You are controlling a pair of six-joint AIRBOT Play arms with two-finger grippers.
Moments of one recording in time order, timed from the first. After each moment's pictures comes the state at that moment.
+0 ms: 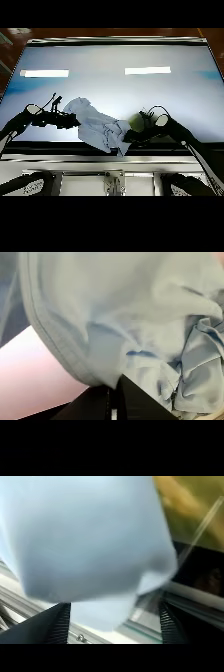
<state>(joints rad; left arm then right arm) -0.05 -1.27 0.73 0.76 -0.97 -1.29 0.33 -1.28 0.61 -0.78 1.03 1.51</state>
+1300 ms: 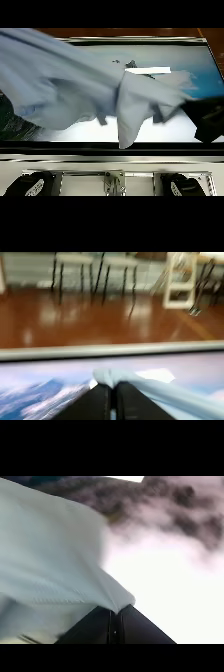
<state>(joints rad) -0.05 -0.84 1.99 1.49 -1.20 -1.60 0.10 -0.60 1.39 -1.24 1.54 1.51</state>
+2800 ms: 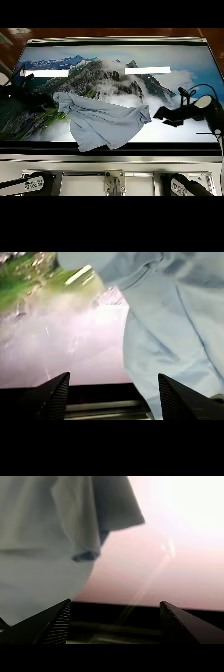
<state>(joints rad) 0.18 -1.36 1.23 1.23 -1.42 -1.49 -0.18 -1.18 0.87 -1.09 1.24 1.47</state>
